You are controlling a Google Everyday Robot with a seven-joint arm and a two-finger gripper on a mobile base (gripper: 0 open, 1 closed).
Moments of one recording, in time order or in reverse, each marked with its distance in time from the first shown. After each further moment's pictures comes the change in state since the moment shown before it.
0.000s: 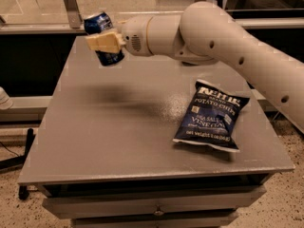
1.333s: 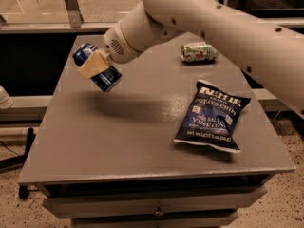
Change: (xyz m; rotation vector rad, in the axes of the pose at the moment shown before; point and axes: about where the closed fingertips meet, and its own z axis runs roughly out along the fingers) arm 0.065 0.043 0.014 -0.110 0.511 0.057
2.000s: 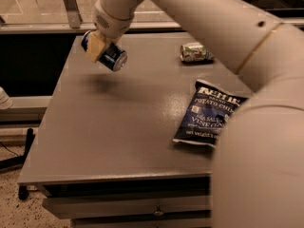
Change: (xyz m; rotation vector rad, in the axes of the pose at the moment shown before) arm -0.021 -0.072 0.014 0.191 0.329 0.008
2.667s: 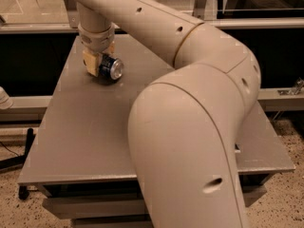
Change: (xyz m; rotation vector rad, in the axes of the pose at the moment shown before) arm 0.009 -0.018 0.082 0.088 0.322 -0.009
